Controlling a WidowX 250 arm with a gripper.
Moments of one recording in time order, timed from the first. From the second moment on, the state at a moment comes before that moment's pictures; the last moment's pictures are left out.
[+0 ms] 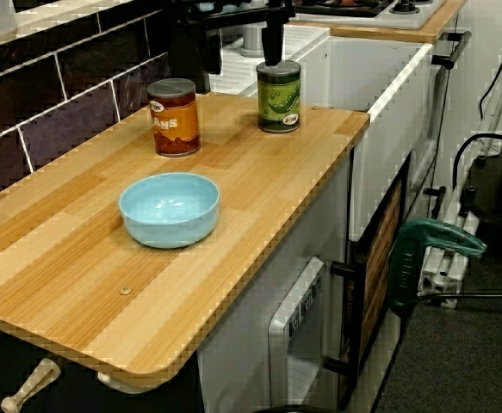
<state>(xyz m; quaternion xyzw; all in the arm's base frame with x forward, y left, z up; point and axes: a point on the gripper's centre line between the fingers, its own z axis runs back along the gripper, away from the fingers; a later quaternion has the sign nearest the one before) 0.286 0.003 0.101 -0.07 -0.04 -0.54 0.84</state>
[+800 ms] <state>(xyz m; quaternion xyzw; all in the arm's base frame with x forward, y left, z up) 0.320 -0.028 0.095 -0.04 -0.04 -0.52 0.85</state>
